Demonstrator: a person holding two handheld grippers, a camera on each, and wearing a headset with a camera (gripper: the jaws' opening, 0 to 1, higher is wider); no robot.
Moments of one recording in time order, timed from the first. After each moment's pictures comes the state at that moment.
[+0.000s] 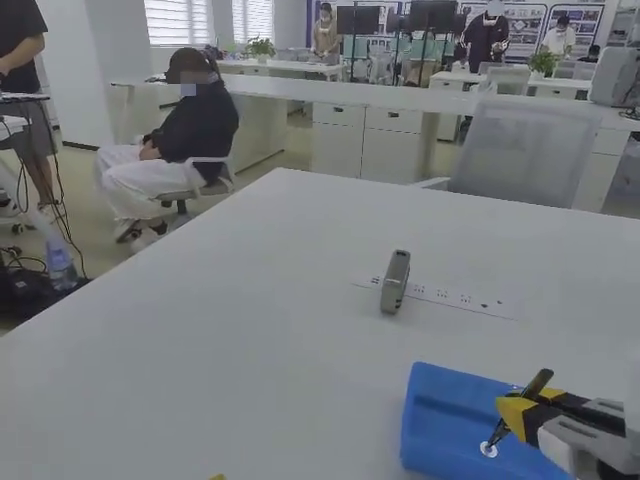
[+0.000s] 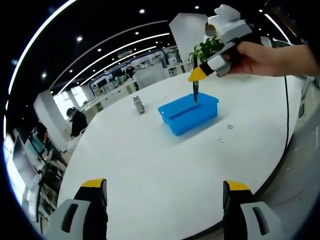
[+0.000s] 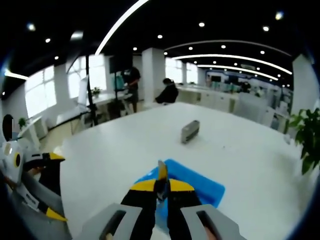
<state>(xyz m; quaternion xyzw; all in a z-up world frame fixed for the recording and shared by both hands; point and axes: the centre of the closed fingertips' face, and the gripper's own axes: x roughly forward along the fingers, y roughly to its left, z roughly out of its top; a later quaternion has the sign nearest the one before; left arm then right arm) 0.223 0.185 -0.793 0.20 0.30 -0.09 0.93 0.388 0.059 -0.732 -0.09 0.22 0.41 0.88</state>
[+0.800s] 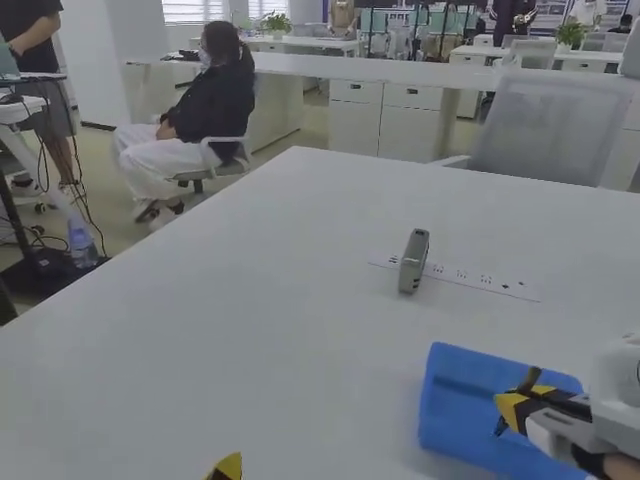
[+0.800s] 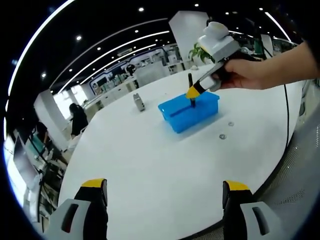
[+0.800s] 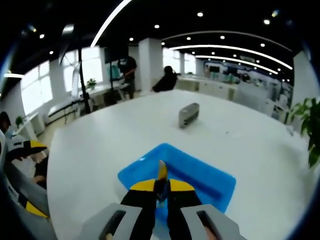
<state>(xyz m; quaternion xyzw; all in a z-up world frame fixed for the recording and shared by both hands) 0.222 0.186 -0.796 0.20 0.31 -0.09 0.93 0.412 0.070 -0.791 -0.10 0.26 0.40 0.87</state>
